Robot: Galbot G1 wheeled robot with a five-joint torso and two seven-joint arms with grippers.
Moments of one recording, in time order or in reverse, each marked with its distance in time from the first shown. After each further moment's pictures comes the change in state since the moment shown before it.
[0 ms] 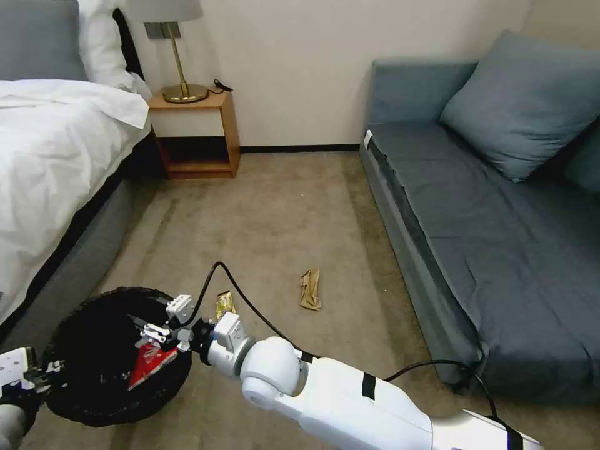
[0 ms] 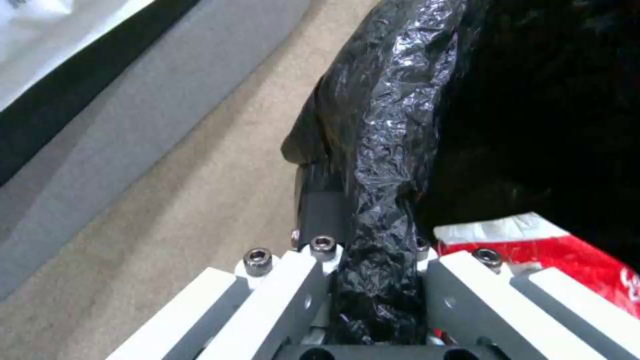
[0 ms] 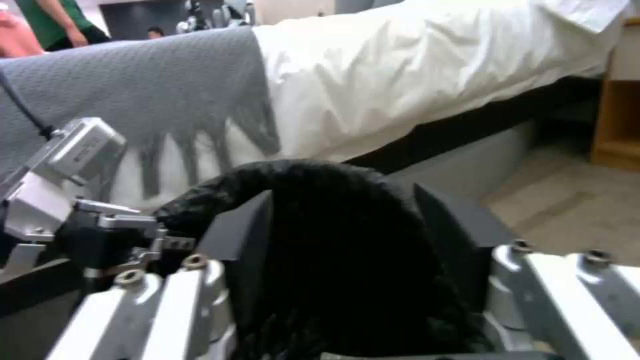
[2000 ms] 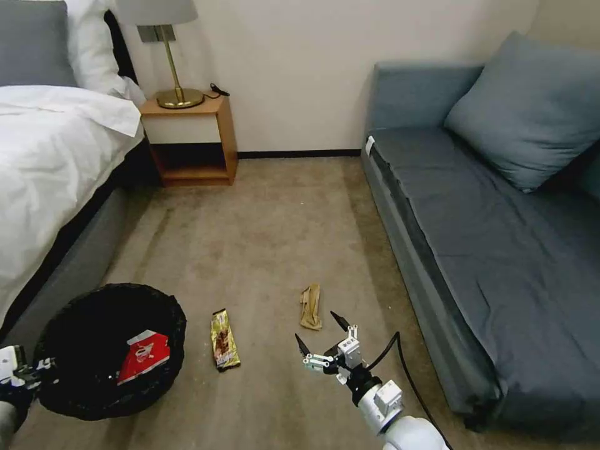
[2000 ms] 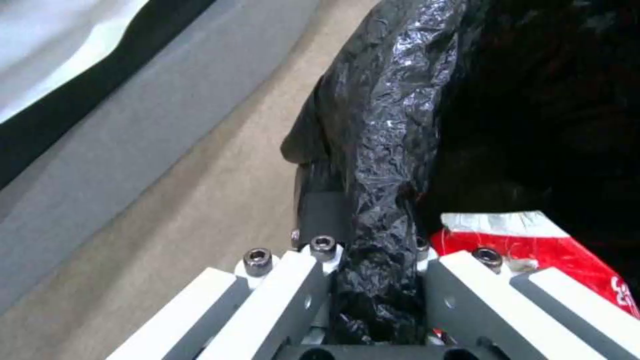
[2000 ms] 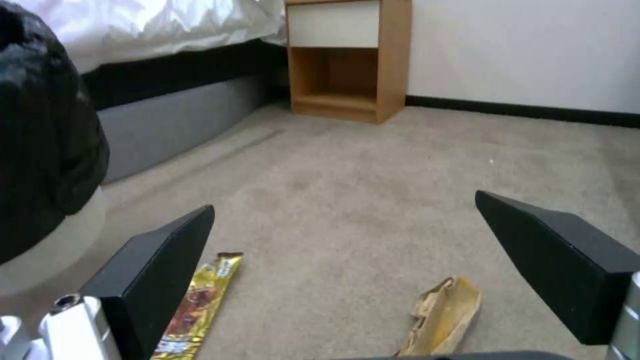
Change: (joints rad) left arm -0.040 0.016 -0.023 0.050 -0.026 -0.001 -0.002; right arm -0.766 -0.237 0.698 0.136 -0.379 0.289 -0.106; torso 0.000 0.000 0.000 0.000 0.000
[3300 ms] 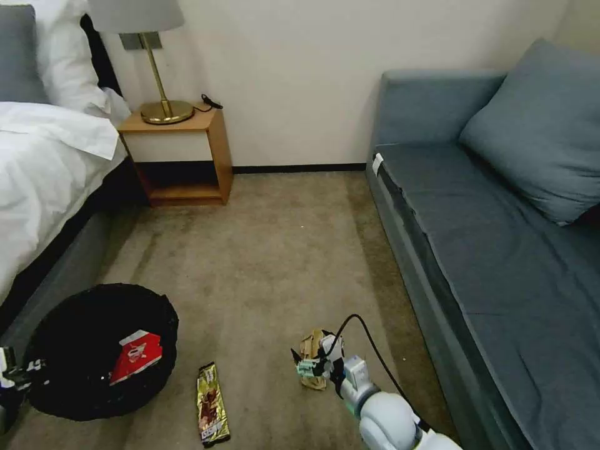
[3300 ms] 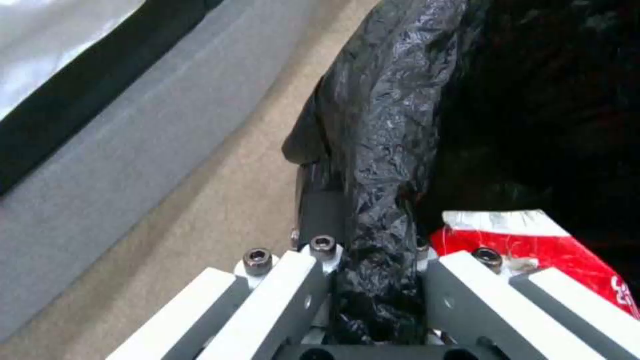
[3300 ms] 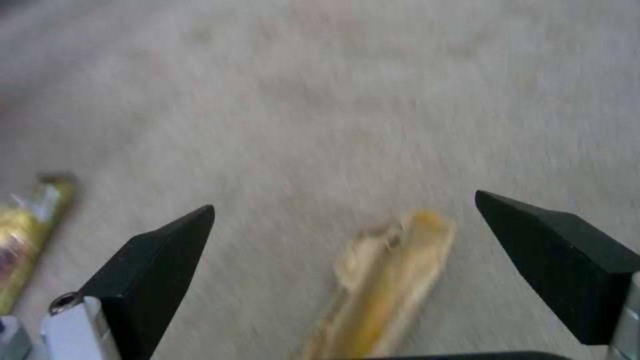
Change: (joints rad) left arm 0.001 0.010 -0.030 0.033 -0.012 0.001 0.002; right arm 0.314 0.003 -0.208 -0.217 0.240 -0.519 0.162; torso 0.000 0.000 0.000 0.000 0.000
